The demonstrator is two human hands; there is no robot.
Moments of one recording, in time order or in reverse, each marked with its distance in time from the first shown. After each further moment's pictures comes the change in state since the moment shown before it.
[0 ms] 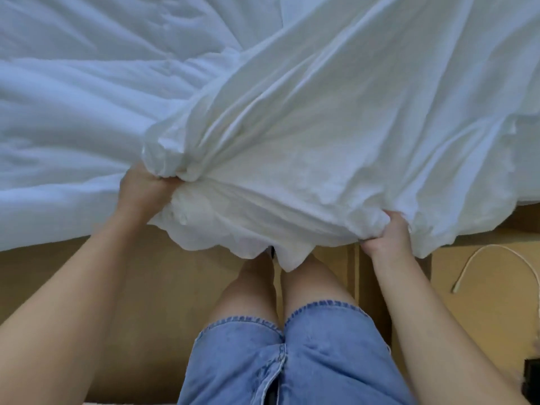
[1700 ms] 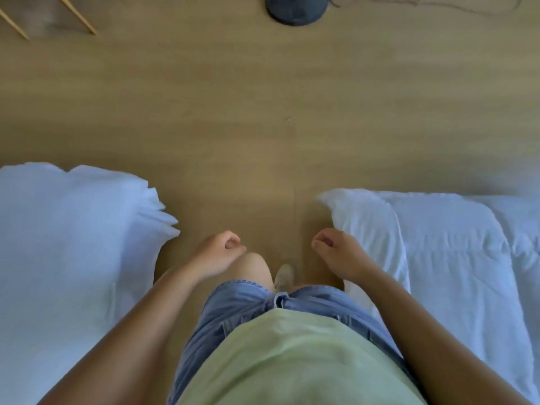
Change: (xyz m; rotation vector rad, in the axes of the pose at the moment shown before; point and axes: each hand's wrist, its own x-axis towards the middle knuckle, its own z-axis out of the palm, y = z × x) left_hand -0.101 -0.722 -0.601 -0.833 0.397 -0.692; right_hand -0.600 0.948 0.404 2.224 1.482 0.937
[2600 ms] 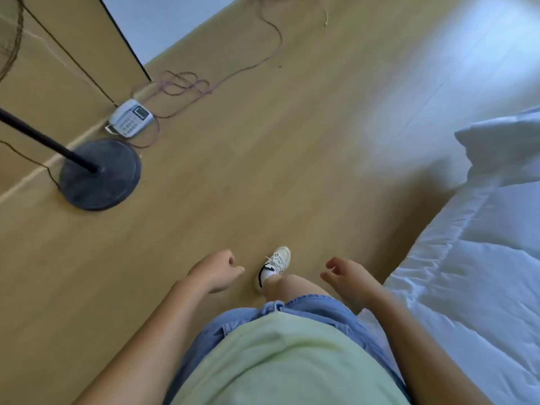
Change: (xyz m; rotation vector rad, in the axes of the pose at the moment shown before) left_hand 0.510 0.624 -0.164 0.910 -0.317 0.355; right_hand 0.377 0.062 -0.464 0.417 0.291 0.594
